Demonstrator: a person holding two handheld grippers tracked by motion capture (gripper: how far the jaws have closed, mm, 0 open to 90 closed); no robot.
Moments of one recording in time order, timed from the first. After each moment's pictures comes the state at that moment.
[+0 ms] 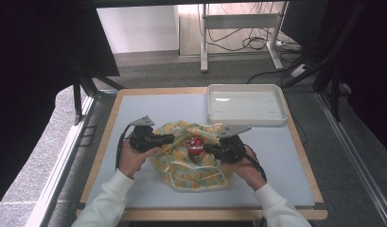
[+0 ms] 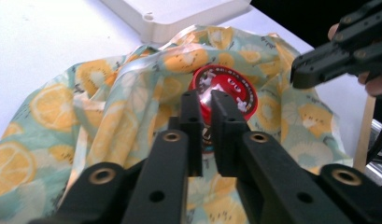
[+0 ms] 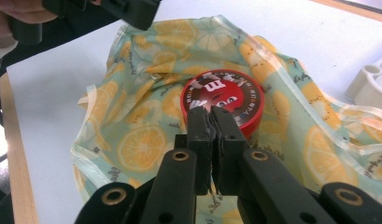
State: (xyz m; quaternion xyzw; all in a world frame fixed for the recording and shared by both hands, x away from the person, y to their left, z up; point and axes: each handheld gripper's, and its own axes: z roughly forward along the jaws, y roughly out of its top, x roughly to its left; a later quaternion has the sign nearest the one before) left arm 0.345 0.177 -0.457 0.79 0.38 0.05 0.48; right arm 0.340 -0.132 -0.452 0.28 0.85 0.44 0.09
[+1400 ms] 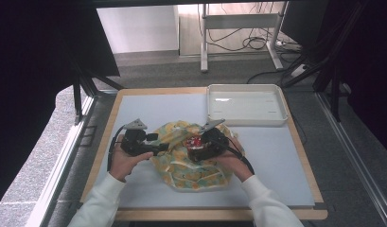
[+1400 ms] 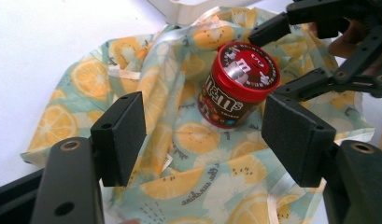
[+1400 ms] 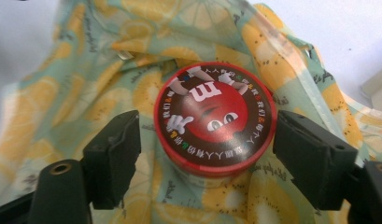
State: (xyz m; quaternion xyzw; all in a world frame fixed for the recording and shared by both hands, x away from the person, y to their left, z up) left arm 0.334 0.191 -0.458 0.79 0.40 0.07 0.45; right arm 0.369 -0.082 -0.468 0.29 0.89 0.34 0.11
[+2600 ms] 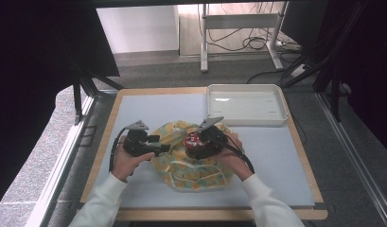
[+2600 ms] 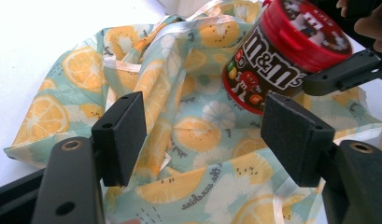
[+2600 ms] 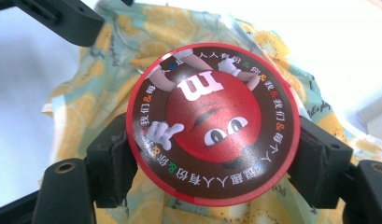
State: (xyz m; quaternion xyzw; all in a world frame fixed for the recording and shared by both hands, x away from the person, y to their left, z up) left arm 0.338 0.191 -0.467 0.79 0.41 0.05 0.45; right arm 0.363 -0.079 -0.447 0.25 0.89 0.36 0.11
